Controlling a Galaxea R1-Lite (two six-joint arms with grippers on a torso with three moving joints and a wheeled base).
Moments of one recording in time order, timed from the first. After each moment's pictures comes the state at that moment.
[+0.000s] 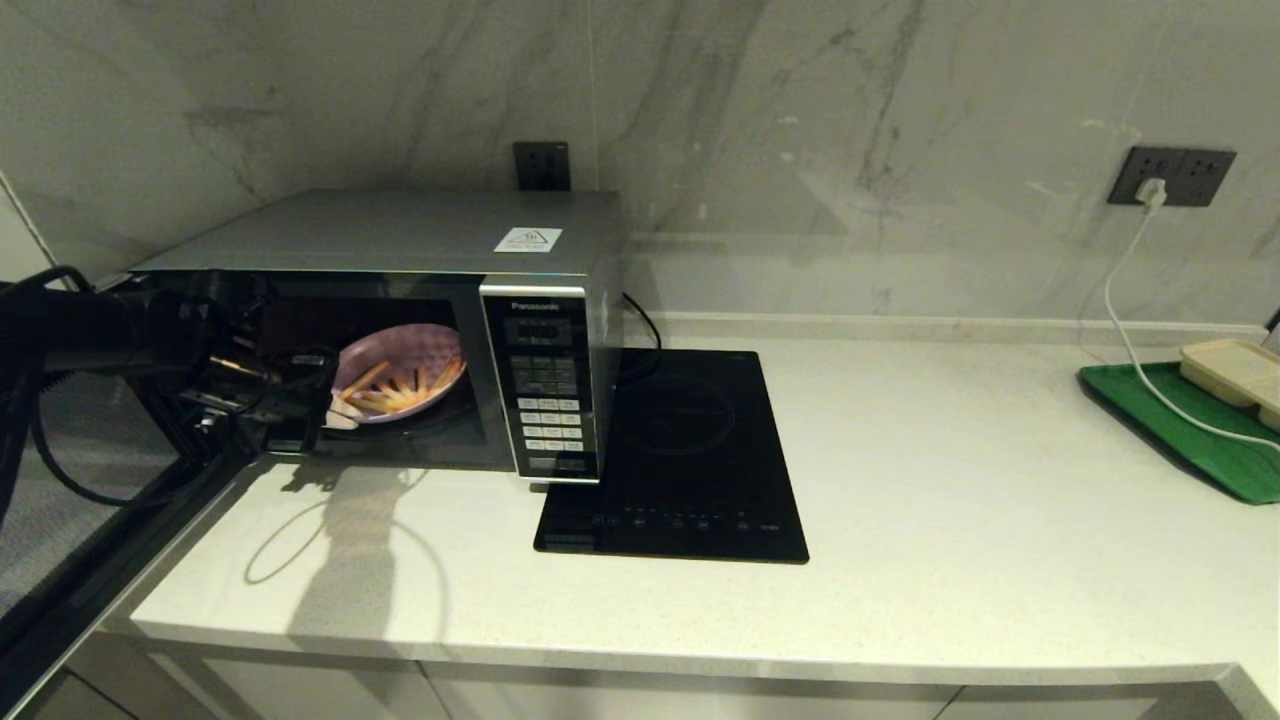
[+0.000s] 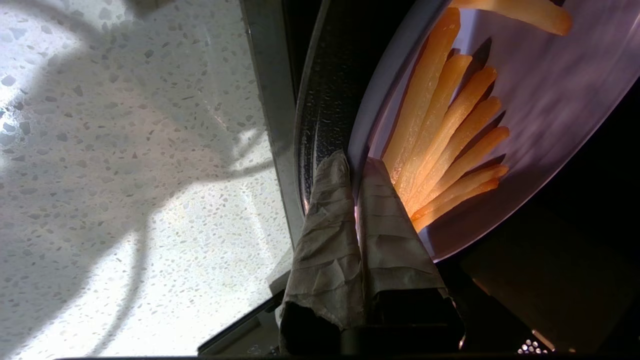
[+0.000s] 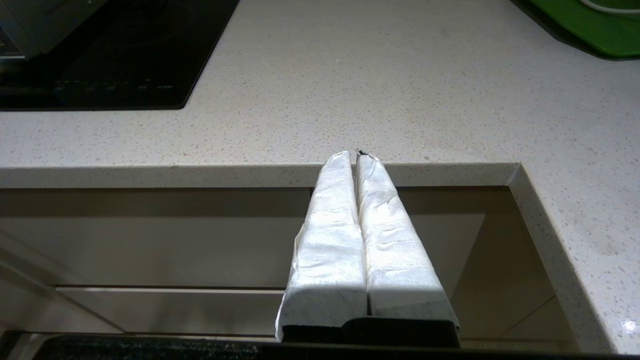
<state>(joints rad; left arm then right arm) 0.17 2.24 -1.83 0.47 -0.28 -1.33 0.00 0.00 -0.06 0.14 -0.04 0.09</state>
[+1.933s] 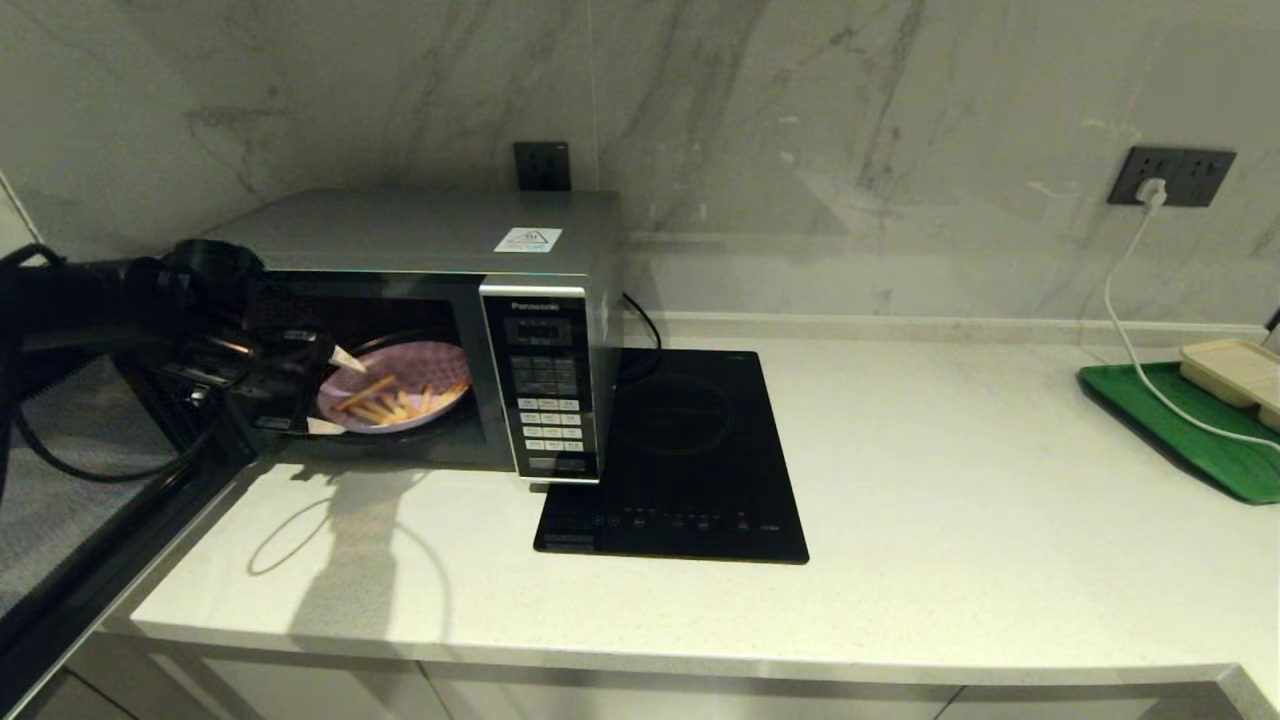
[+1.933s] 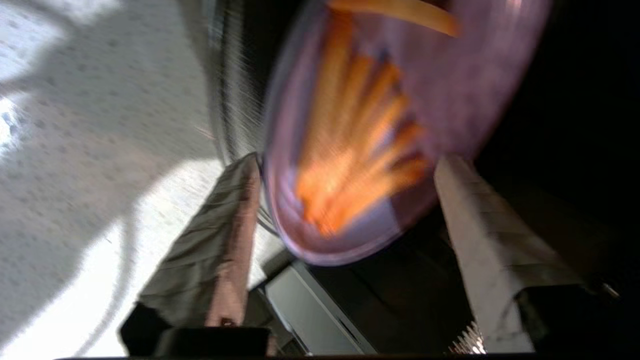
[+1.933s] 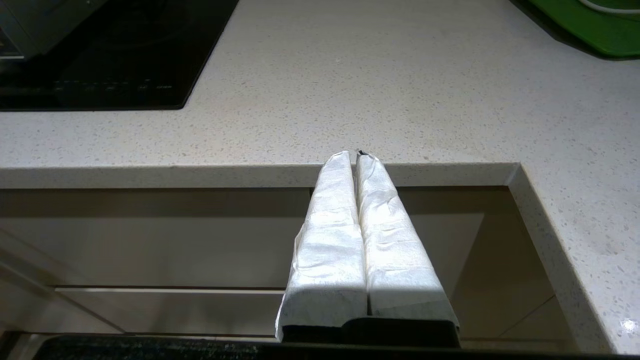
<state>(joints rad) 0.17 2.22 -1.94 0.56 -0.31 -1.27 0.00 0.00 -0.06 0.14 -0.04 0.09</state>
